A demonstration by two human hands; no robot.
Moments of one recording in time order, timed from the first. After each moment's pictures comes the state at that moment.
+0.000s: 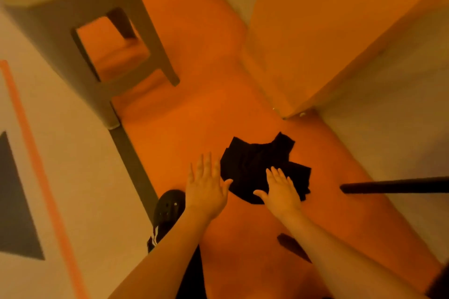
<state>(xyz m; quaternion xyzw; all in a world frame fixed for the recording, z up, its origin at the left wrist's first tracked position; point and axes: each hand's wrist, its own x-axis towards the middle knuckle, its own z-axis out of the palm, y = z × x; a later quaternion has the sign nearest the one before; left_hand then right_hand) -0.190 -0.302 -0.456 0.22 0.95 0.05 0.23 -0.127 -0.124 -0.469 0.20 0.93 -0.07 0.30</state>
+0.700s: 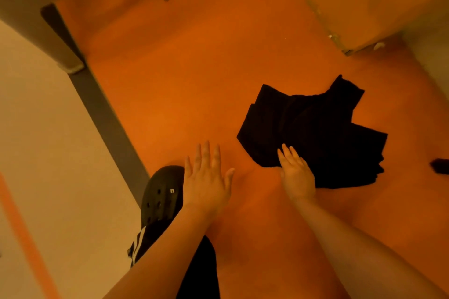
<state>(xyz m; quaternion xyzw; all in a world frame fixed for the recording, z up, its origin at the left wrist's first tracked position) -0.188 -0.320 -0.666 0.16 0.93 0.05 0.33 -0.118 -0.115 -0.747 0.17 0.96 -0.08 0.21</state>
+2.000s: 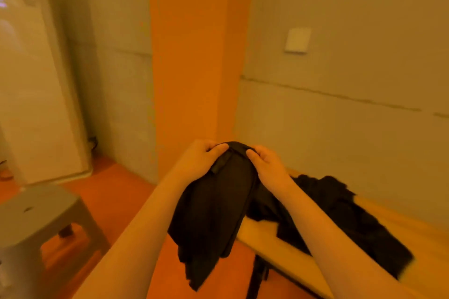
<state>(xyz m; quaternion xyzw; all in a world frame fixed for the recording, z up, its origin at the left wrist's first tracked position) -0.085 -0.226 0.128 0.45 0.73 0.49 0.15 0.040 -0.110 0.119 0.20 0.83 -0.43 -0.30</state>
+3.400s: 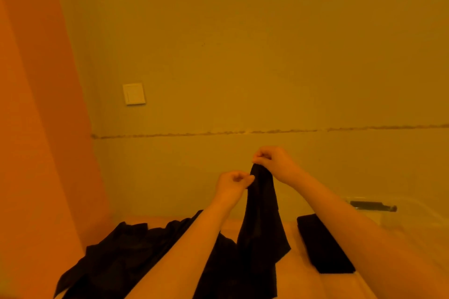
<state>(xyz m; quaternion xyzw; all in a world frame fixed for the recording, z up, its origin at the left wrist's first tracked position) 0.257 0.070 0.179 0.53 0.58 0.54 0.30 0.379 0.128 0.220 0.39 0.81 -0.23 -0.36</state>
